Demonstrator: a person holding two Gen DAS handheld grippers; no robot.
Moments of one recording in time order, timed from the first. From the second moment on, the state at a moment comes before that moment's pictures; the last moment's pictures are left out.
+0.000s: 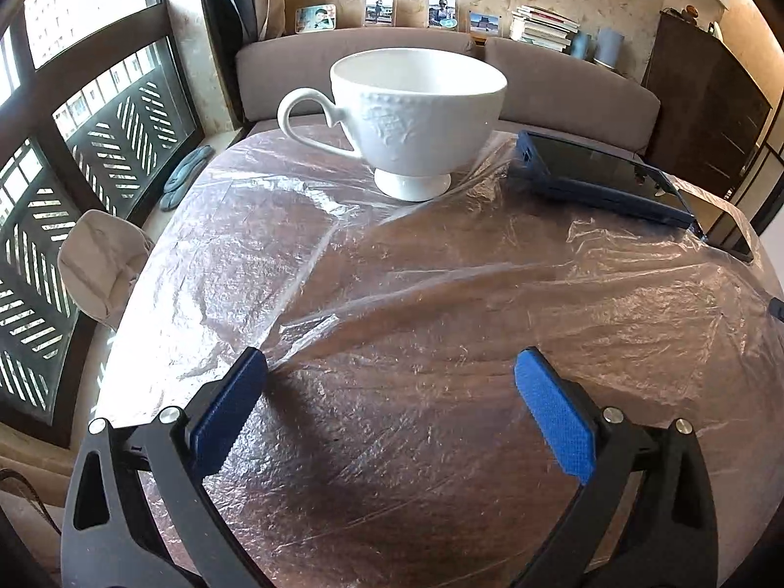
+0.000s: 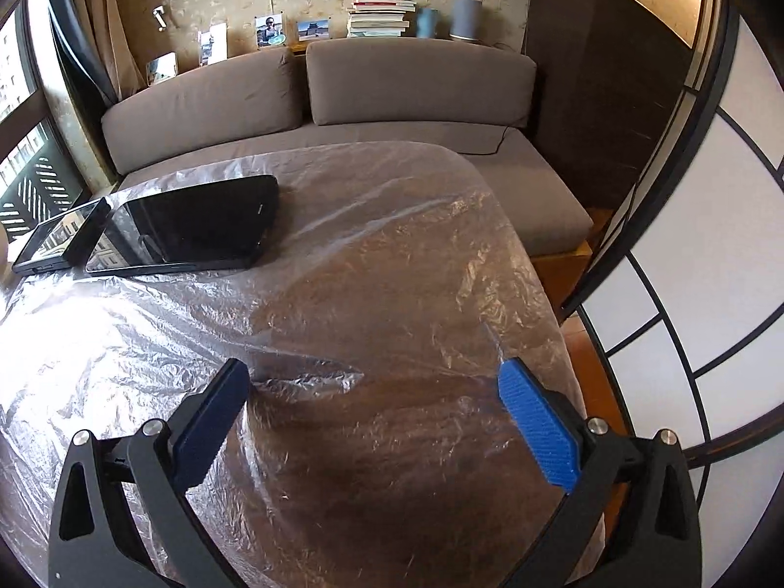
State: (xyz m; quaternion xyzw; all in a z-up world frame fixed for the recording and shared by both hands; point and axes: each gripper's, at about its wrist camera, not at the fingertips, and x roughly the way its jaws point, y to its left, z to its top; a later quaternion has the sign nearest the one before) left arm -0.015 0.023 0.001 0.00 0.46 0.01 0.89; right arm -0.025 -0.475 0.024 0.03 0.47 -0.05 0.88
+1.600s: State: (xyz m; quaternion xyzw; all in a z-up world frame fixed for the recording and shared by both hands) left arm -0.013 0.023 -0.001 0.00 0.47 0.01 0.89; right arm -0.025 -0.475 0.024 0.03 0.47 -0.05 0.88
